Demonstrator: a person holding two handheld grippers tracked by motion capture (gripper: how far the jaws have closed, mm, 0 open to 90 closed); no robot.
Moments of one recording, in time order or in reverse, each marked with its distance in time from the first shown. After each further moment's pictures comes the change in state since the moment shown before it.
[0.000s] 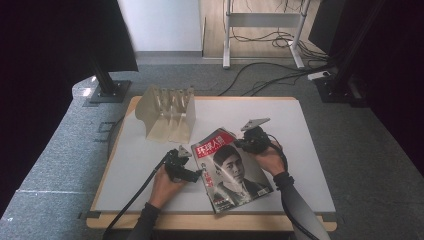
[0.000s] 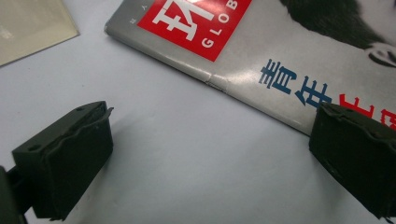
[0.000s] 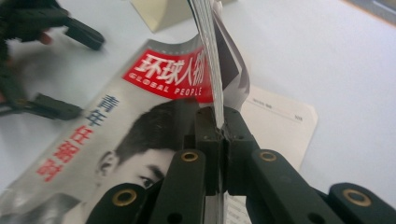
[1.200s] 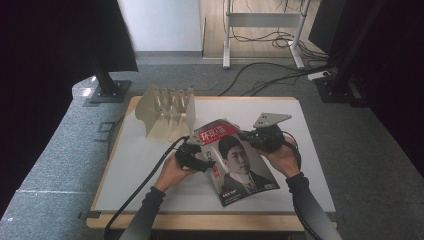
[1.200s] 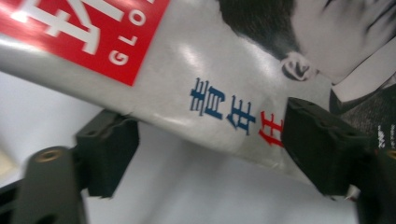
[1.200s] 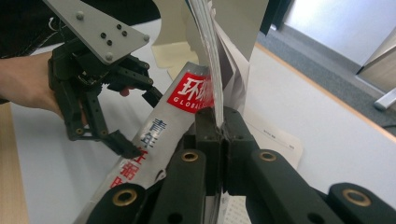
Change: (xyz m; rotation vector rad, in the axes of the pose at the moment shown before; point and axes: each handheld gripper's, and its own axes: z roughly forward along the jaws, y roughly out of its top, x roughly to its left) left arm -0.017 0.067 -0.021 -0.054 -0.185 0.164; right arm 0.020 0.024 -0.079 -0.218 0.015 -0.106
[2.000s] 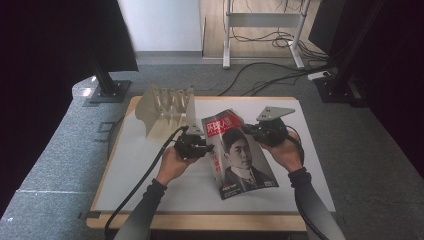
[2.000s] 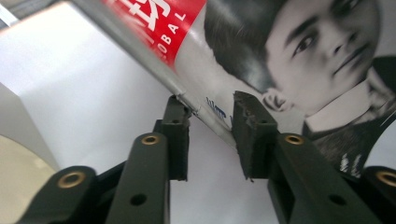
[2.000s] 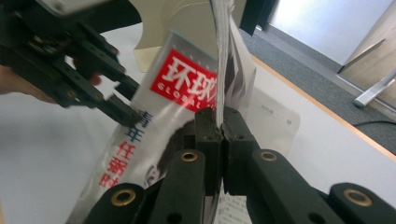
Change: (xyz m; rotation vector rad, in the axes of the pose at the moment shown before) left arm -0.002 0.031 -0.033 -0.083 0.045 -0.038; right arm -0.015 0.007 -0.003 0.009 -0.053 0.013
